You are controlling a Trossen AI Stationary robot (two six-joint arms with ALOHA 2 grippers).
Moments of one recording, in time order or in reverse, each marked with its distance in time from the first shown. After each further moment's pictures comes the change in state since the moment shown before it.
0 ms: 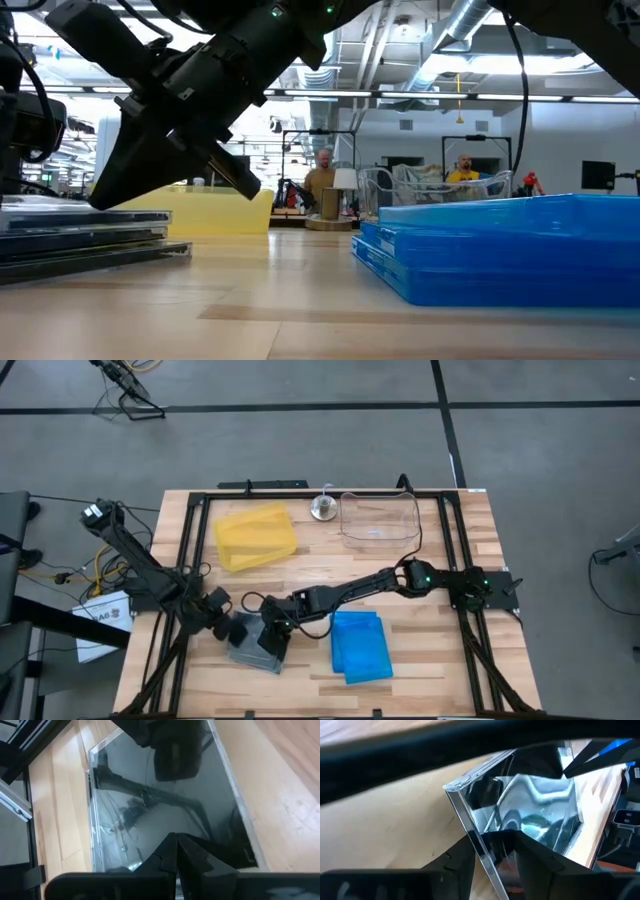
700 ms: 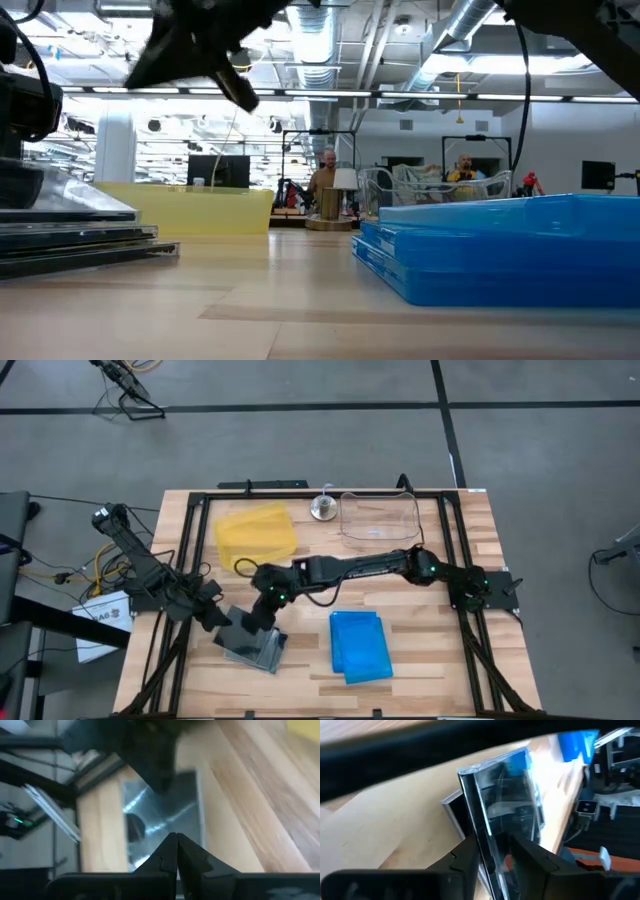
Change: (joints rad) left arm -0.001 -0.403 -0.001 -0.228 0.001 0.050; right arm -0.078 -0.086 0.229 -0.210 -0.056 -0.106
